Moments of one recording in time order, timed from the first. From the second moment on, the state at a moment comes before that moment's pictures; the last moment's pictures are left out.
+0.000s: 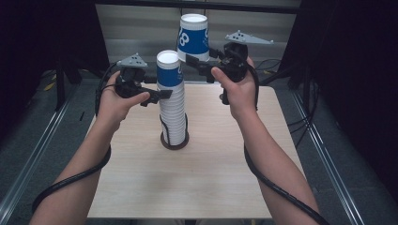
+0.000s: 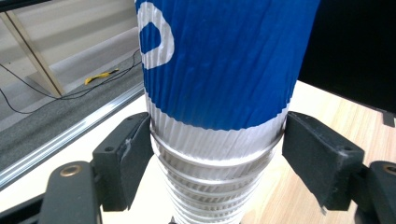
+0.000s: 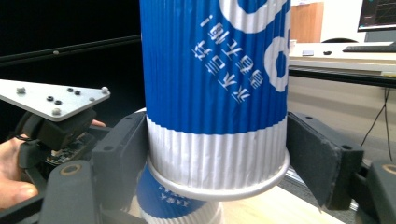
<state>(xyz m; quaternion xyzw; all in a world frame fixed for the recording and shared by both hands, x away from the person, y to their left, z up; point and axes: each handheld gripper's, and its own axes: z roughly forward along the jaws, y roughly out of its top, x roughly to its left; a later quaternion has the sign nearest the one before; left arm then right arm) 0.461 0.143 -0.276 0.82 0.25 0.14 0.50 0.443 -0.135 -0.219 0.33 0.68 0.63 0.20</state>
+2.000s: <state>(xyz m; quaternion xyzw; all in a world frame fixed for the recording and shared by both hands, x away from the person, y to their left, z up) 0.426 0.156 -0.322 0.85 0.25 0.10 0.46 0.408 -0.215 -0.298 0.33 0.72 0.59 0.17</state>
